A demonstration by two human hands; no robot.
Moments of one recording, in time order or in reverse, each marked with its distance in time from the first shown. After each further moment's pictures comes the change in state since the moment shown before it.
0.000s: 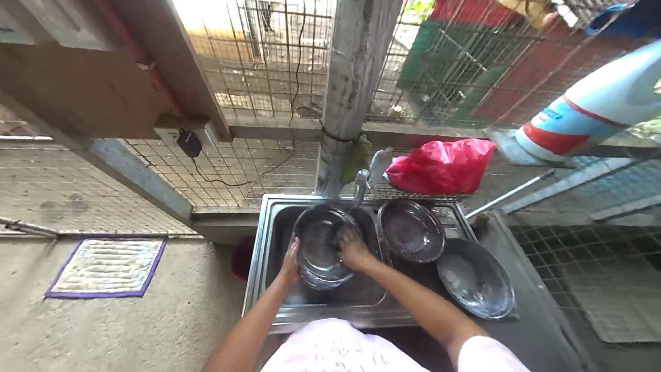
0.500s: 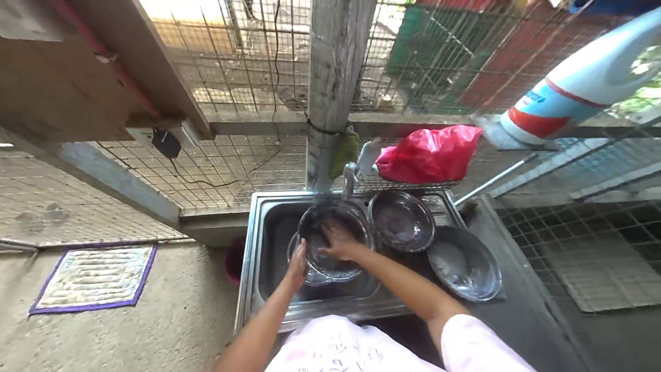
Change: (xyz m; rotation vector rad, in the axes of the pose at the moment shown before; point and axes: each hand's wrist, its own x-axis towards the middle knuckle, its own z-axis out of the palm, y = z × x) left_hand -0.002 -0.013 0.030 0.003 -0.063 -0.011; right_hand 0.012 0.006 0.001 0.153 0.065 -0.122
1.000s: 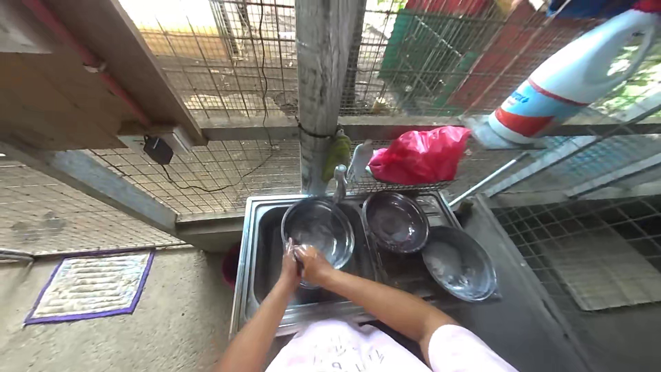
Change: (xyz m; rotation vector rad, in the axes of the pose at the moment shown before) left_hand 0.000 0.017 0.017 -0.095 0.260 -0.005; right_hand -0.021 -0.089 0.011 0.213 0.034 -0.073
